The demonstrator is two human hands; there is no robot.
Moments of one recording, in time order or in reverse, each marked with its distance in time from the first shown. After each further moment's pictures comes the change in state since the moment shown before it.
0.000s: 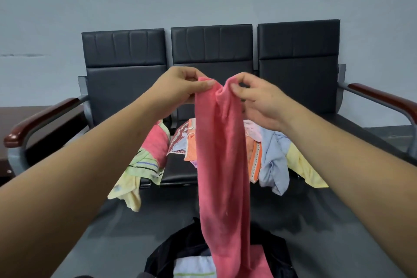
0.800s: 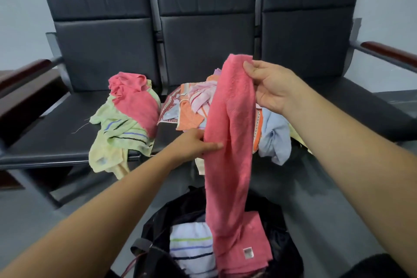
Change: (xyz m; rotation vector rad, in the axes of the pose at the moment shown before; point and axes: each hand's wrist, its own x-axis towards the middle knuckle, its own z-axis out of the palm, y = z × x) left_hand -0.039 -0.200 0.071 0.070 -0.274 -0.444; right_hand 0.032 0.079 -0.036 0.334 0.281 0.157
